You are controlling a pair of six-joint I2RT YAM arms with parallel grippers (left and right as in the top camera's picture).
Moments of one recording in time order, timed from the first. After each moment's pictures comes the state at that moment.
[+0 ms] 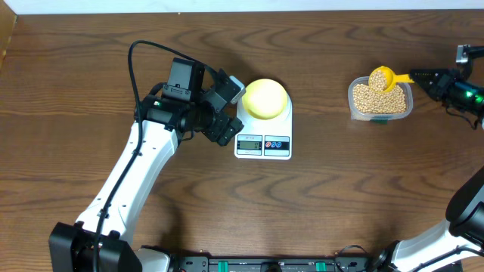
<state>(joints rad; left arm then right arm) -0.28 1.51 1.22 -0.78 0.37 0.40 -0.53 1.86 1.32 -0.40 -1.13 0.19</state>
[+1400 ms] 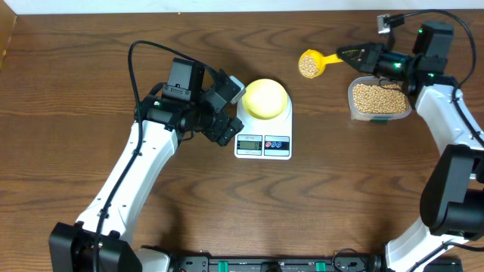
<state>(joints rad) -0.28 1.51 1.22 -0.78 0.37 0.40 -0.12 1.86 1.31 -0.05 -1.09 0.50</state>
